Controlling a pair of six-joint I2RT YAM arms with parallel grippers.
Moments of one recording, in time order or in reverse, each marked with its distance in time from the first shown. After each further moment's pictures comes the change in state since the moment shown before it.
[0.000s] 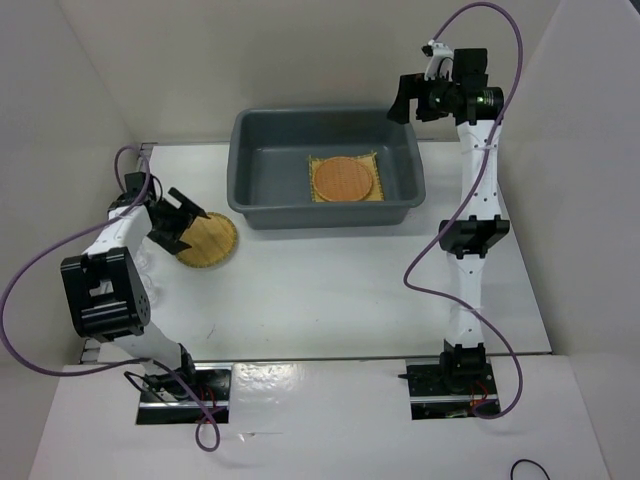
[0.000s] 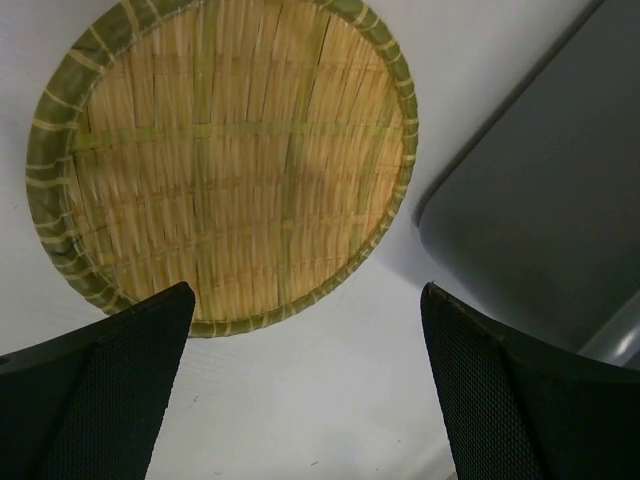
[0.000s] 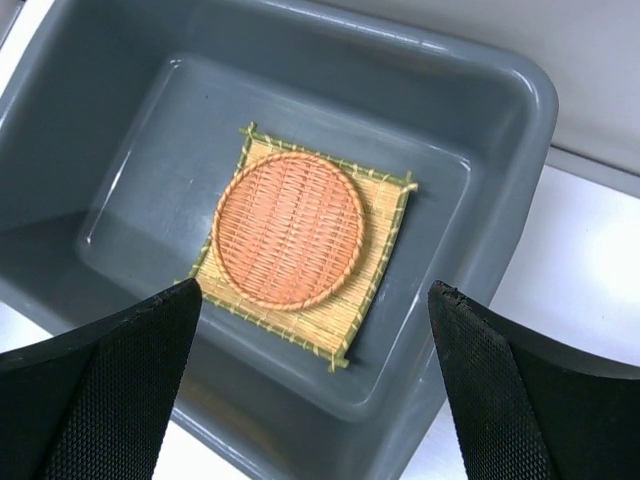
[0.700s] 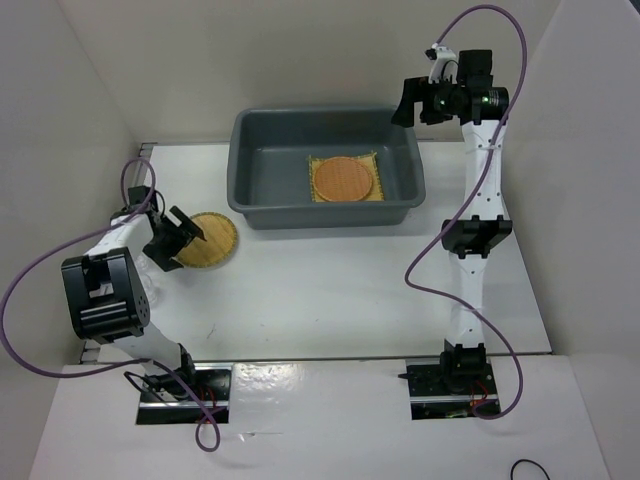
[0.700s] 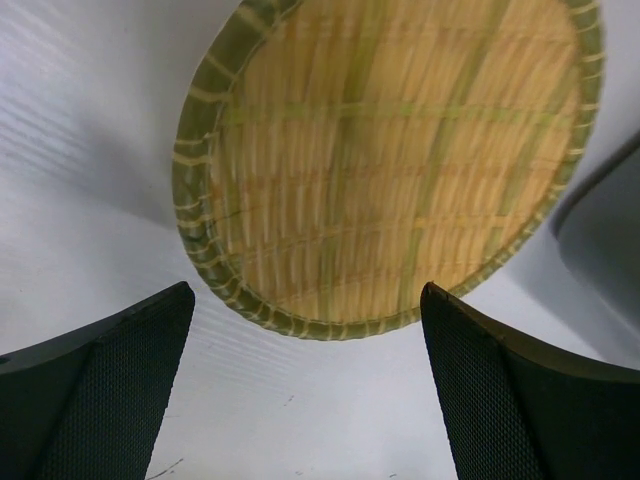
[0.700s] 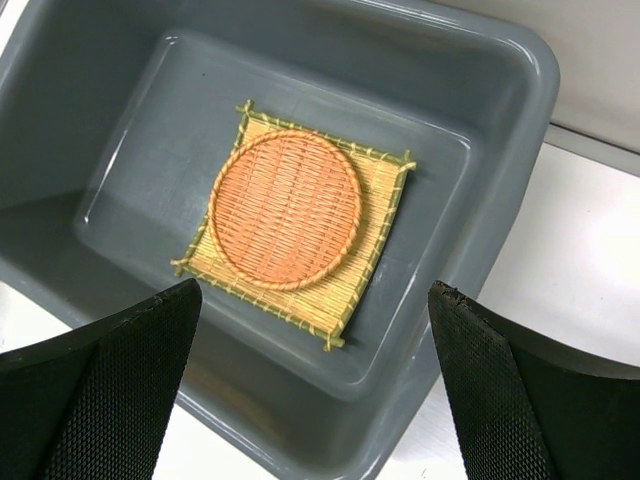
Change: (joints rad) left arm 0.013 0.005 -0.073 -0.033 -0.101 0.132; right arm -0.020 0.000 0.000 -0.055 -0.026 -0.032
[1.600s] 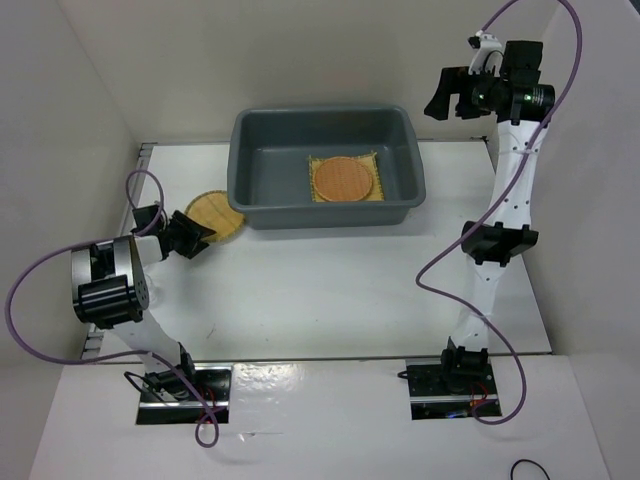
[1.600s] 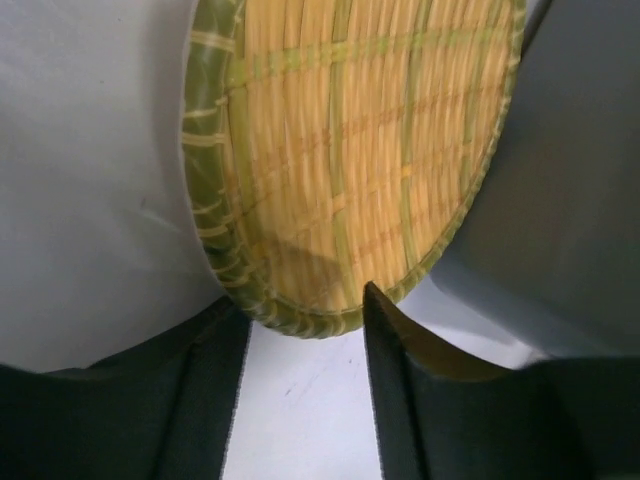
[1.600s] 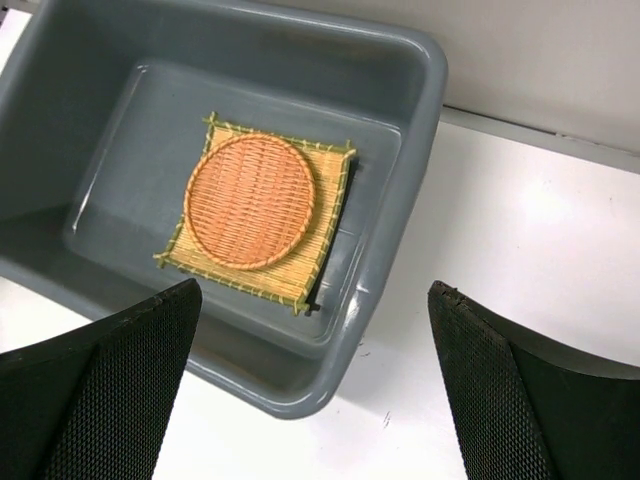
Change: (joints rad) left arm 0.026 0.101 -0.272 0.698 0.304 -0.140; right arm -0.126 -0.146 -0.075 -0.034 -0.015 -0.020
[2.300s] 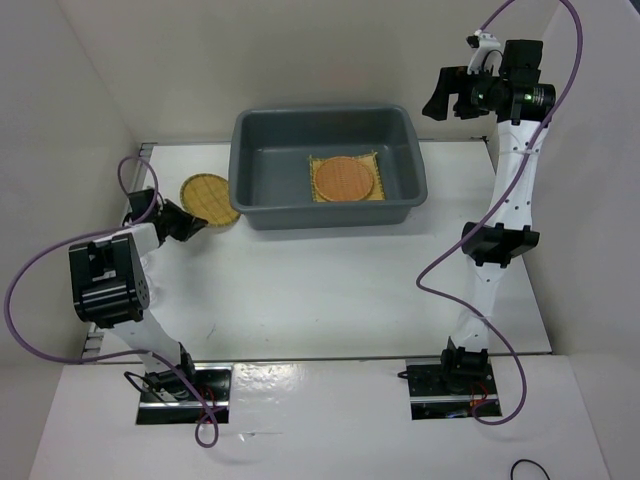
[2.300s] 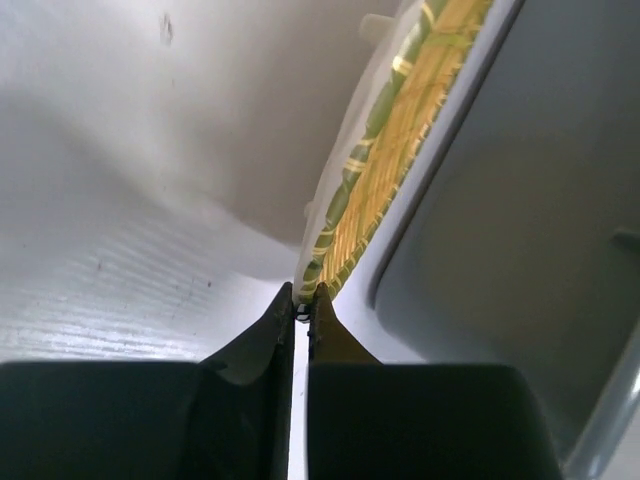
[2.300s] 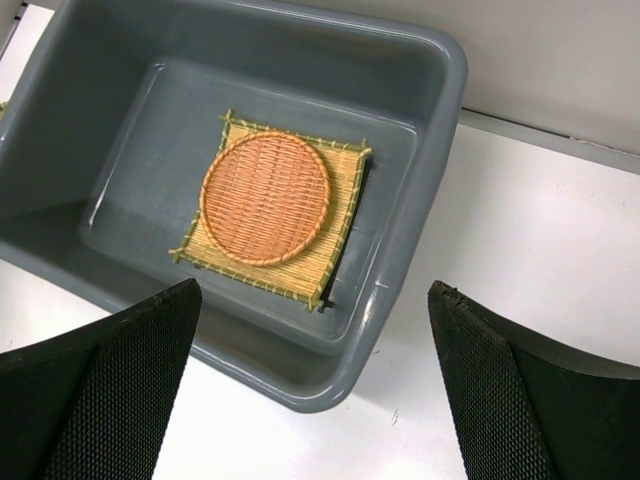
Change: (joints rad) left arm -0.005 0.012 0.124 -0.056 -0.039 -0.052; right arm 0.003 -0.039 -0.032 -0.001 -0.017 -0.001
